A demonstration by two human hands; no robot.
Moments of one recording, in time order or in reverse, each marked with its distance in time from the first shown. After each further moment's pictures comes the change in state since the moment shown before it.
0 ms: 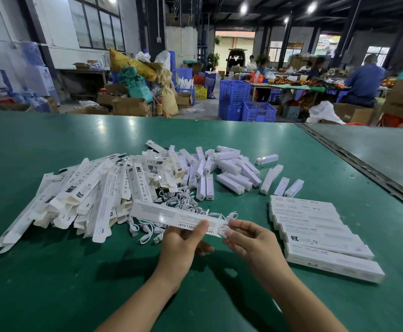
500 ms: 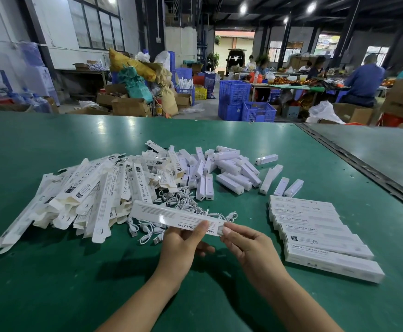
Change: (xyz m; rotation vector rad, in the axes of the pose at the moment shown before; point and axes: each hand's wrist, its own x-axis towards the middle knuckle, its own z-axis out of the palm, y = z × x) left_hand -0.002 0.001 0.002 0.015 0.004 -0.010; right_hand -0.004 0.003 0.007 0.151 -0.019 0.069
